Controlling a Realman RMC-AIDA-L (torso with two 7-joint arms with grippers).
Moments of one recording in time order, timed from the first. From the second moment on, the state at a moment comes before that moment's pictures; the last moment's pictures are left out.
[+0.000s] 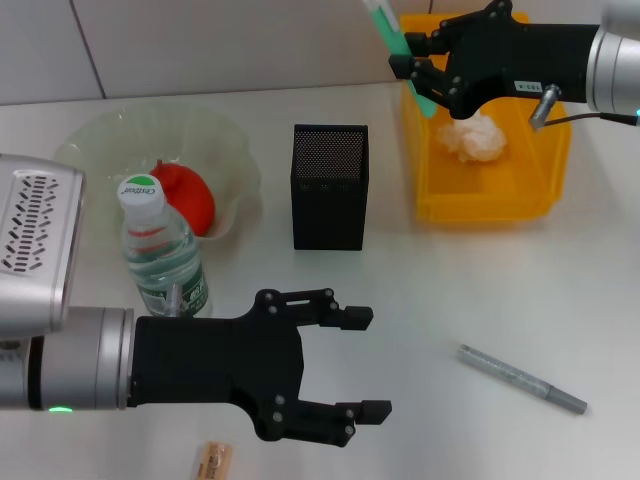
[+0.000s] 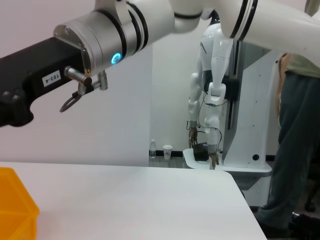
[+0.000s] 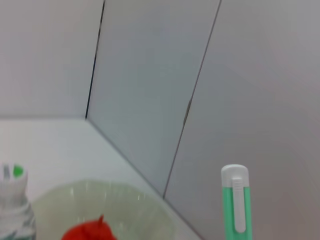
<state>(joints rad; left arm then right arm) -0.30 -2.07 1.50 1.06 1.53 1.52 -1.37 0.36 2.08 -1.22 -1.43 -1.89 -1.09 1.73</state>
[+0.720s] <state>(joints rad) -0.33 -2.08 1.51 1.00 1.50 1.49 -1.32 0.48 2.08 -1.03 -0.93 -1.60 -1.18 1.44</state>
